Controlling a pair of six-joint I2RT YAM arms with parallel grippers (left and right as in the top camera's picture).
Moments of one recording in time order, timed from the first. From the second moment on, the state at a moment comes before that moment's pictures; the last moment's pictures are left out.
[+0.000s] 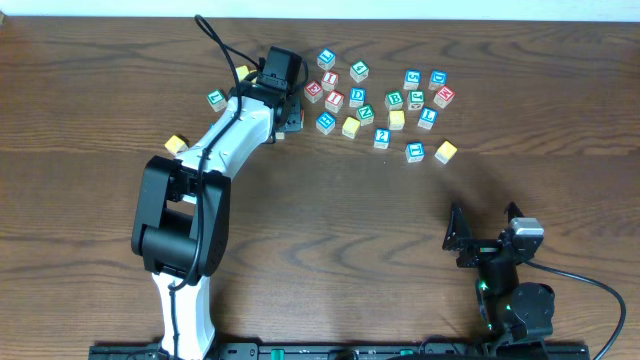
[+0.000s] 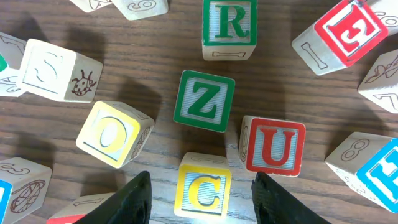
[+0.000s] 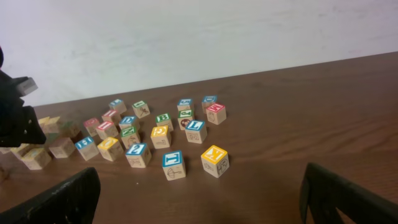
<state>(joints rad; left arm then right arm) -0.32 2.09 1.55 -0.60 -0.16 -0.32 0.13 0.01 0.01 -0.07 0.06 0.20</state>
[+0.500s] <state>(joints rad) -0.31 2.17 1.55 -0.58 -0.16 -0.33 0.13 0.01 0.01 -0.07 0.06 0.20</state>
